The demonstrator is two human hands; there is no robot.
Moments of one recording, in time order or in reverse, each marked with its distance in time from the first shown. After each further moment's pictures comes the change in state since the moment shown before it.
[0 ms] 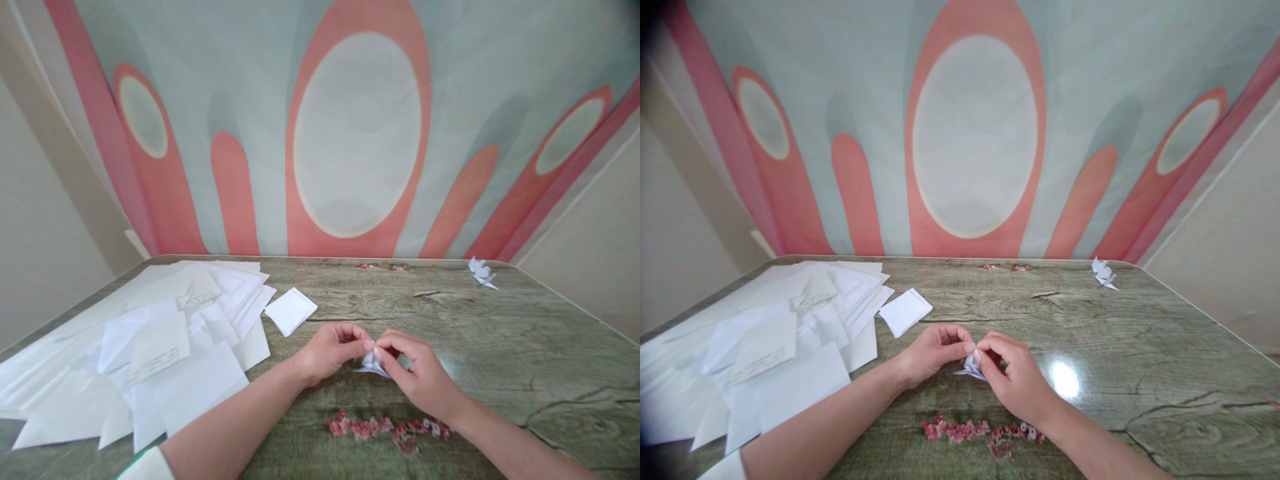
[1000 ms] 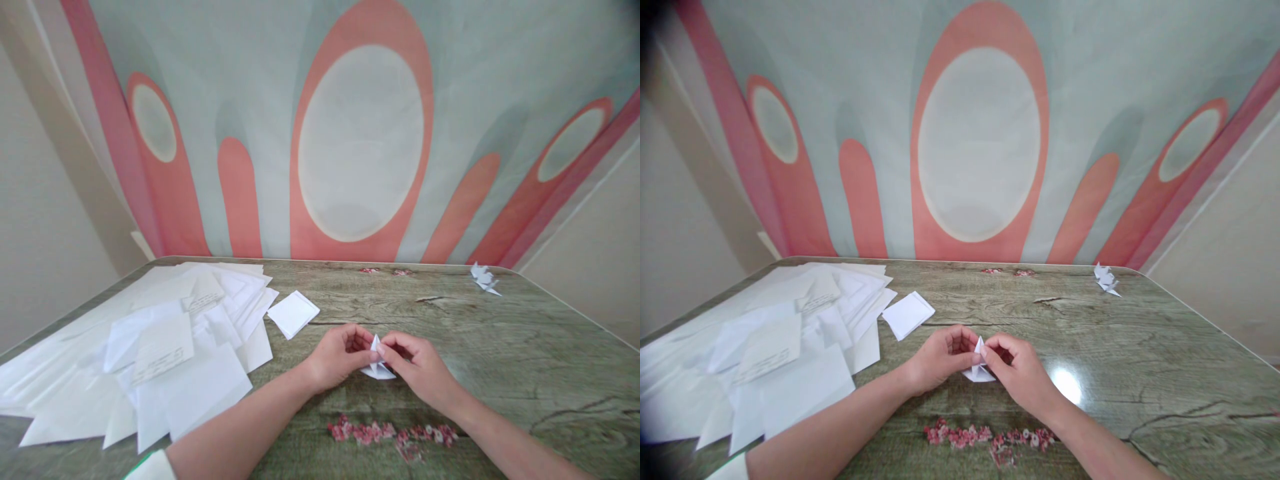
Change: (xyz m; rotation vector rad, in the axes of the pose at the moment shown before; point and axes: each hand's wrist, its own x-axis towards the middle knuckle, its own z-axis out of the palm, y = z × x) left_hand 0.005 -0.011 0.005 0.011 0.053 0.064; right_hand 0.006 0.015 0.001 0.158 -0.044 0.238
